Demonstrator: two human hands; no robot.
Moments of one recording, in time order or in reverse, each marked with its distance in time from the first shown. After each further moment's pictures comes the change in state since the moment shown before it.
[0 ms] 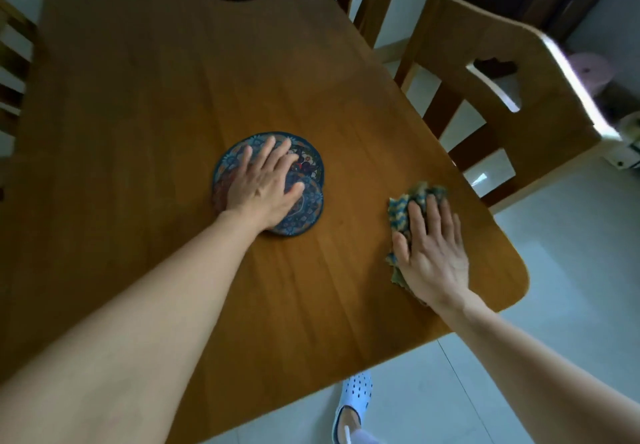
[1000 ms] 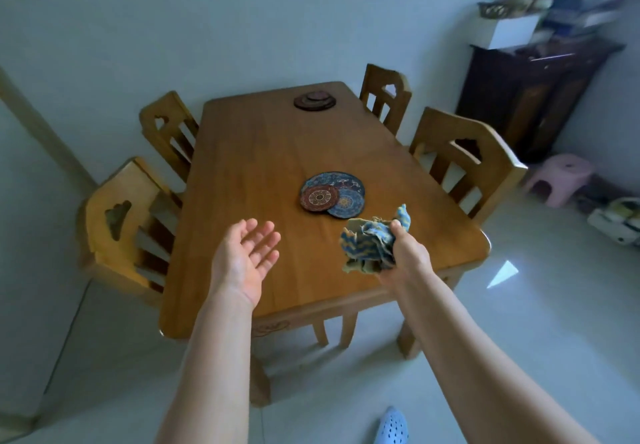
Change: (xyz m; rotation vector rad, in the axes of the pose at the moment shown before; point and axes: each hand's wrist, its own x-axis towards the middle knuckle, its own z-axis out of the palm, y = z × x) left_hand -0.377 0.039 -0.155 -1.858 0.460 -0.746; right_hand -0.224 -0.149 -0.157 1.896 -0.141 0.739
